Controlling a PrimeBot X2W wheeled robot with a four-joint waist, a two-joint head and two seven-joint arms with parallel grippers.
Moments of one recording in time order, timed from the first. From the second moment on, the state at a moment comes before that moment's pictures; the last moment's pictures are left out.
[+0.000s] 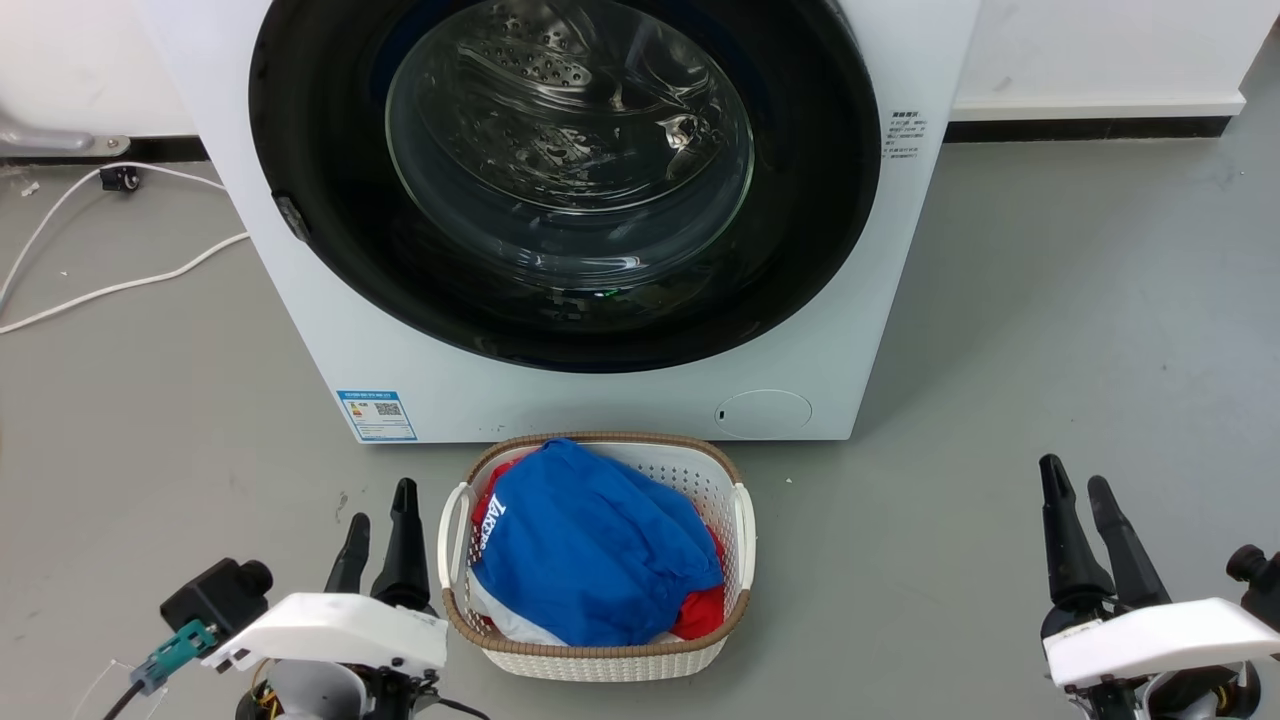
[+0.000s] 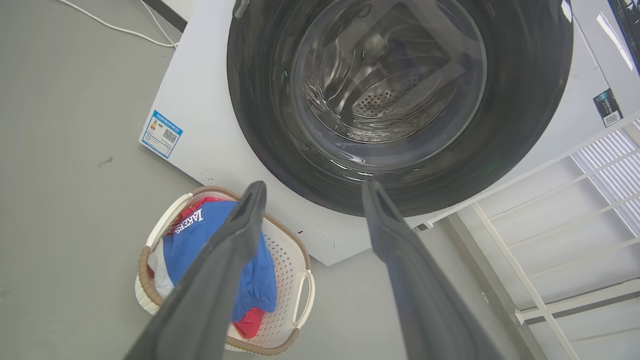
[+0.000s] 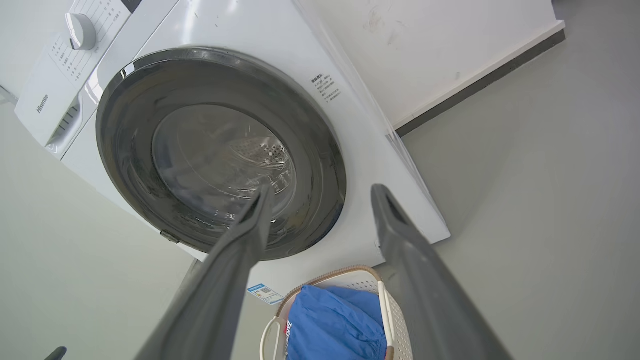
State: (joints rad) left arm -0.05 0.06 -0.04 0.15 -0.82 0.06 -0.07; right arm 0.00 -0.05 -0.06 0.08 0.69 0.13 -0.07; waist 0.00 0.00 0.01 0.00
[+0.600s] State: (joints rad) left arm -0.05 0.08 -0.12 0.10 -0.60 0.12 -0.12; right arm 0.03 -0.05 -0.05 0.01 0.45 0.13 -0.12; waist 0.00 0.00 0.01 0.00
